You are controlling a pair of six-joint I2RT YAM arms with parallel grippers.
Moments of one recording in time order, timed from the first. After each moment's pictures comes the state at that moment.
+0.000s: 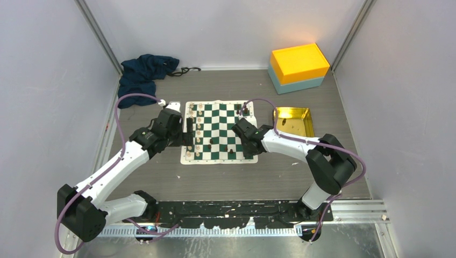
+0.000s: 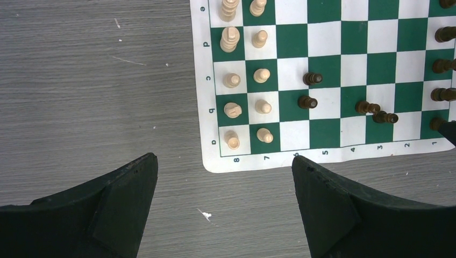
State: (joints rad) left arm -0.54 1.11 0.92 -0.66 -0.26 -0.42; right arm 0.78 1.61 0.97 -0.54 0.29 0.55
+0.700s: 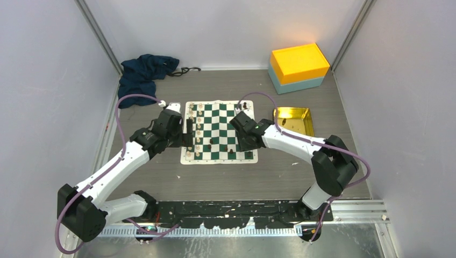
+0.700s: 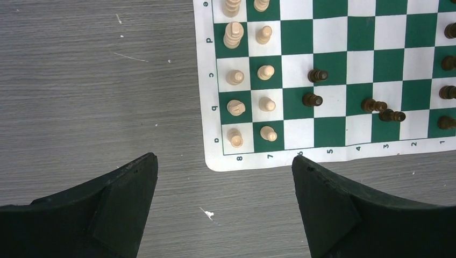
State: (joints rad) left arm -0.54 1.11 0.91 -0.66 -0.26 -0.42; right arm 0.79 1.60 1.06 -0.62 0.28 0.51
